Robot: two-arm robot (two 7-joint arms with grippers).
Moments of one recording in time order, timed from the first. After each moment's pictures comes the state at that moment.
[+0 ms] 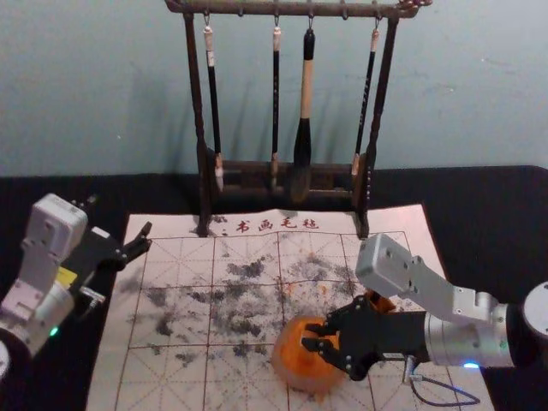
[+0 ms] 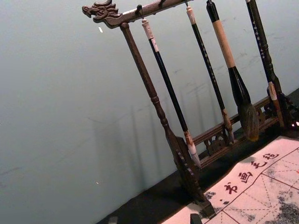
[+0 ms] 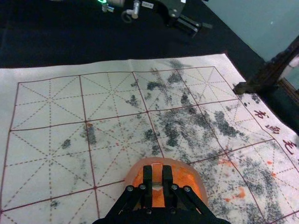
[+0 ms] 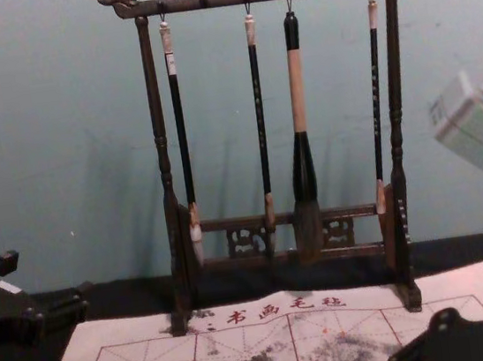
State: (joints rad) left arm -0.20 0.60 0.45 -1.41 -0.25 -0.12 0.03; right arm 0.35 0.66 -0.67 -1.65 0.25 0.26 0.71
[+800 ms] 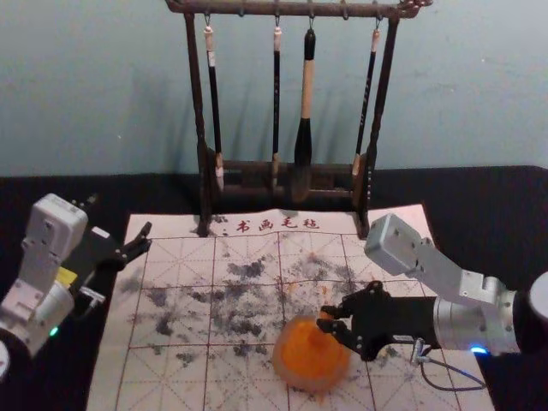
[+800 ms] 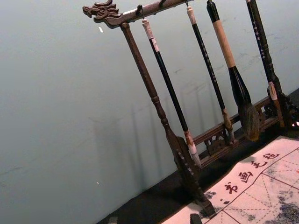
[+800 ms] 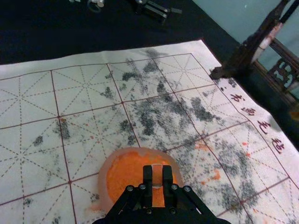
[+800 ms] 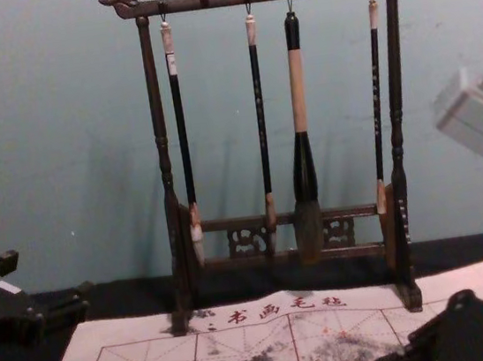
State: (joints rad) left arm -0.20 0.60 0.45 -1.41 -0.25 -0.12 0.03; right arm 0.37 0.66 -0.65 -1.61 0.25 0.32 0.67
